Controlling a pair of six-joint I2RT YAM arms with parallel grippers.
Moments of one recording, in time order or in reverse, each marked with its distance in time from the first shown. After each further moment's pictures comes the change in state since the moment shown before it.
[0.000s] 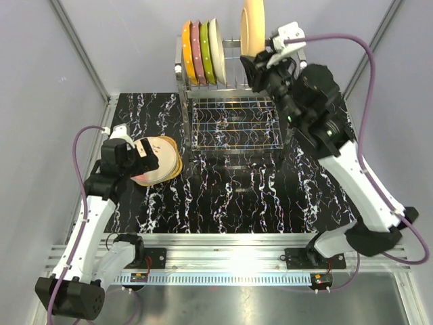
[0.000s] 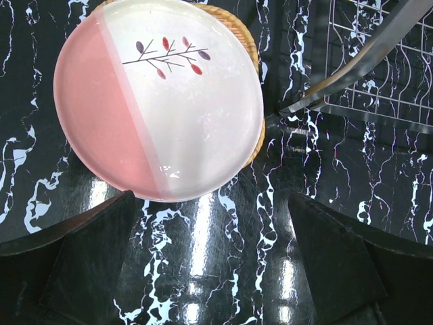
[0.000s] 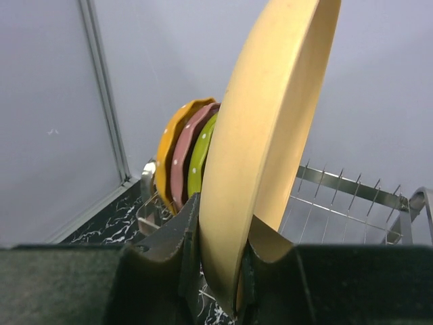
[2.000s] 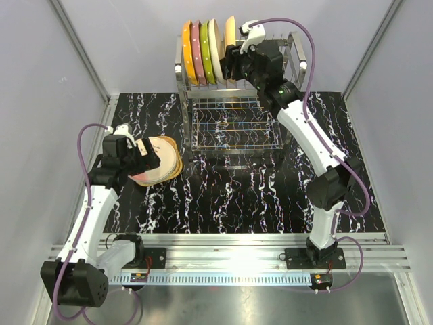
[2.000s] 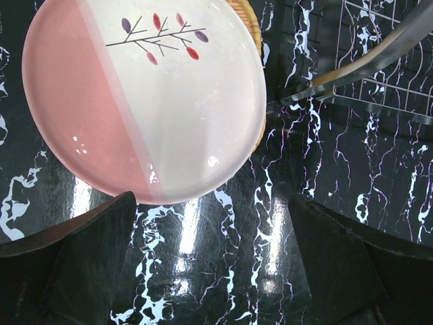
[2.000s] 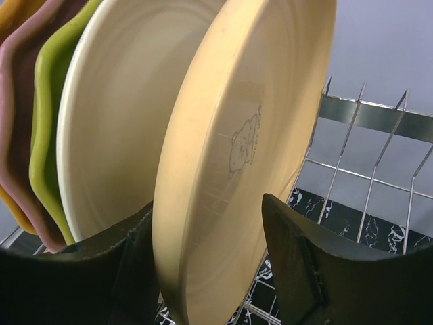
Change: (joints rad) left arm 0.064 0.105 0.000 0.018 0.111 -0.001; right arm -0.251 0.536 0.260 -0.022 -0.247 0.225
